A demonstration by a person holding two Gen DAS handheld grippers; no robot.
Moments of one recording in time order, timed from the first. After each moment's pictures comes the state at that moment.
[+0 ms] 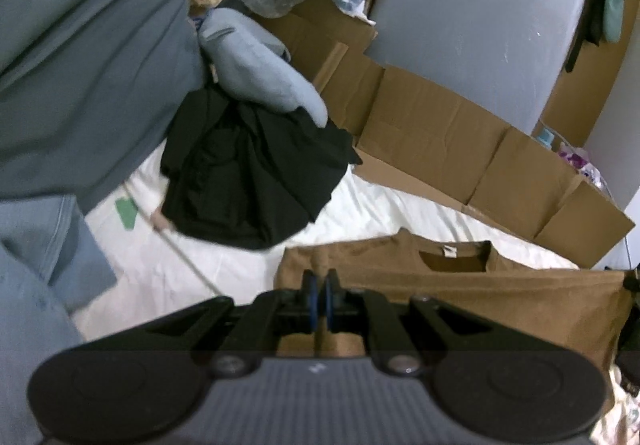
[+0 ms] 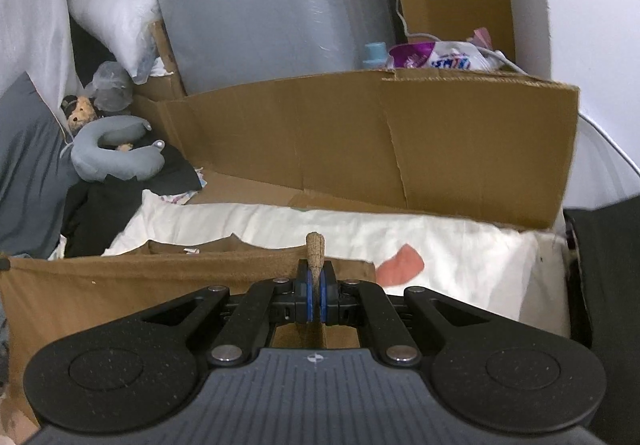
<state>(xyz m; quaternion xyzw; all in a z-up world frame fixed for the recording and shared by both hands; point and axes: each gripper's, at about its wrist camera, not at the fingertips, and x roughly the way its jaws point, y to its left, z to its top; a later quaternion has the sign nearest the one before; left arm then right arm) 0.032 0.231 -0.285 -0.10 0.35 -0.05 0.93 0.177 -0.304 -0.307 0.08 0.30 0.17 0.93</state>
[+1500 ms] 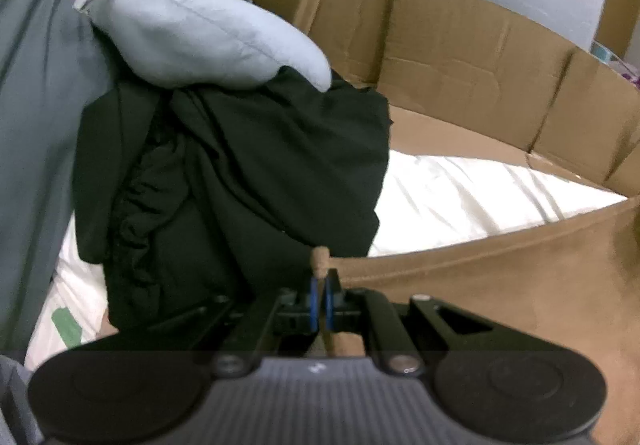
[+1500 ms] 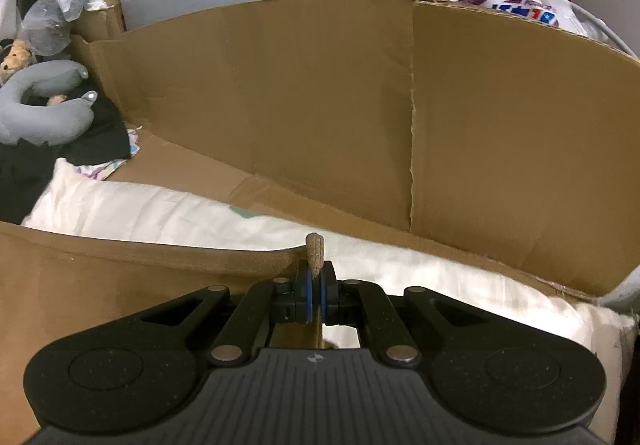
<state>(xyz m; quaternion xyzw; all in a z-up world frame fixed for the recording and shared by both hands) 0.215 0.217 -0.358 0.01 0.43 -0.06 0.90 0.355 -0.256 -0.385 0.01 0.37 0.14 0.92</state>
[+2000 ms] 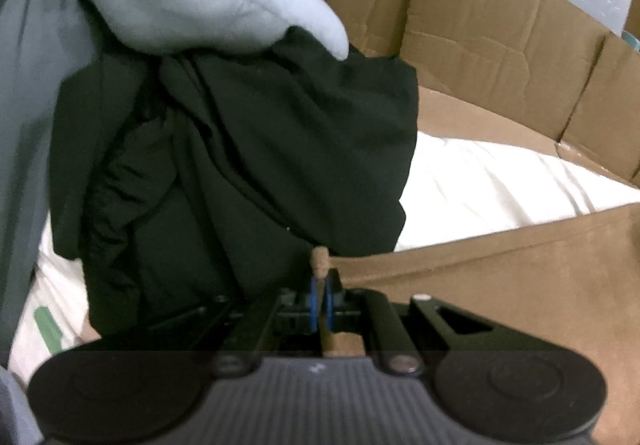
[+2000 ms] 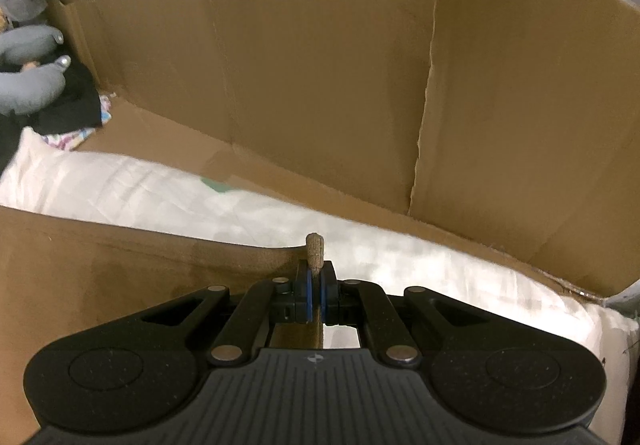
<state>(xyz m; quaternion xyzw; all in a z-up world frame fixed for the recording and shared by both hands) 0.237 0.213 -0.386 0.01 0.46 -0.04 0.89 0.377 -0.243 -0.414 -0.03 0.40 0.11 0.91</state>
